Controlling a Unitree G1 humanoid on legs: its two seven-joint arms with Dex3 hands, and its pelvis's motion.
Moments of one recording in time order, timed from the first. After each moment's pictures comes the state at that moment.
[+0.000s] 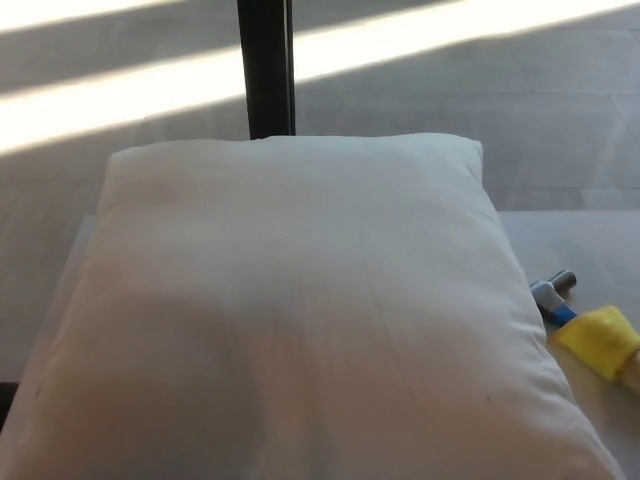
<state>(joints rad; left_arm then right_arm) 0.05 0.64 0.47 1.28 -0.13 -0.13 -0.07 -0.26 -0.68 -0.07 0.24 -0.02 0.03 0.02</state>
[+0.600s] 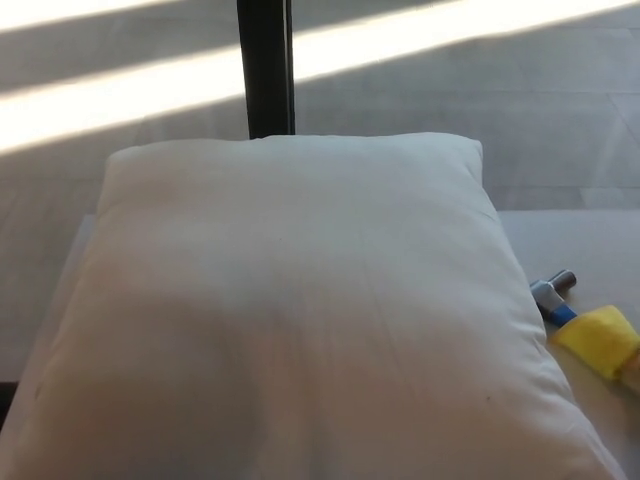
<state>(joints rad) 0.05 0.64 0.47 1.29 -0.13 -0.13 -0.07 -0.40 -0.74 0.25 0.63 -0.27 0.04 0.02</state>
